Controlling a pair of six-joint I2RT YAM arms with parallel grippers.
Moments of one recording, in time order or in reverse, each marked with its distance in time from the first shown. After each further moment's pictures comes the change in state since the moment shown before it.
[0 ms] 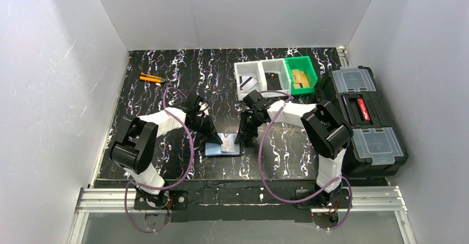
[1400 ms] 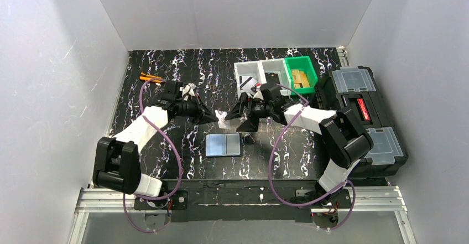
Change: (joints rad) left arm 0.152 -0.235 0.064 -0.013 0.134 -0.078; right arm -0.100 -0.185 -0.161 0.443 -0.235 0.216
